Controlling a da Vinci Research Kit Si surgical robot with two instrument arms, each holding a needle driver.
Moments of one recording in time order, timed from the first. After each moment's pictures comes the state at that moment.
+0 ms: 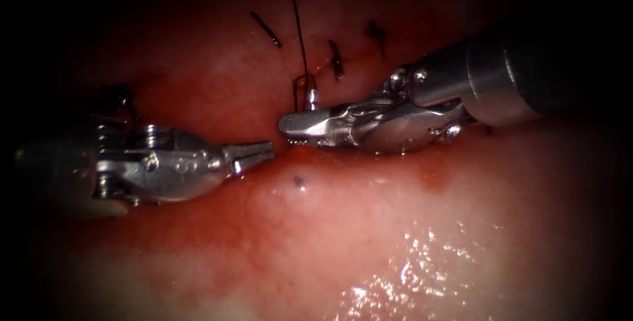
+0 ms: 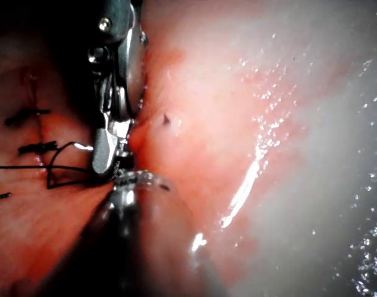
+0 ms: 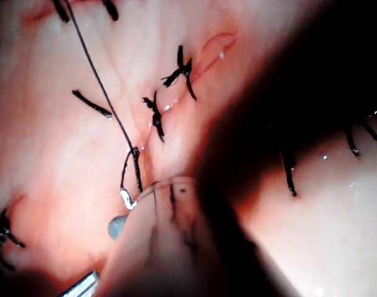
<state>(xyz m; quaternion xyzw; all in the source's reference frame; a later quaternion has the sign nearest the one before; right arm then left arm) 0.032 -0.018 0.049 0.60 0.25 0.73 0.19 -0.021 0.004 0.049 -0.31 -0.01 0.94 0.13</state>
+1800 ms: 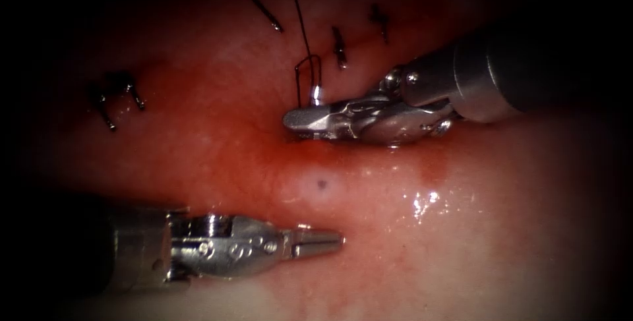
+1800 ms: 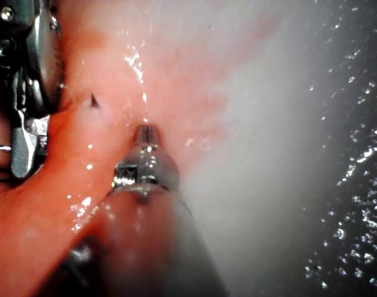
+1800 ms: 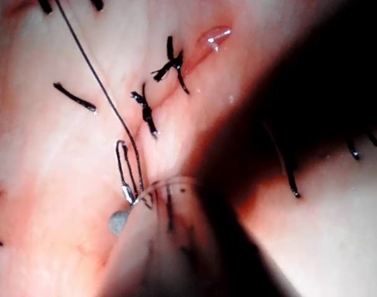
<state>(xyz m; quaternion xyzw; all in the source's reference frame) 0.032 -0.021 0.050 0.62 0.23 0.71 0.25 -0.023 0.000 0.060 -0.42 -0.09 0.90 0.08</state>
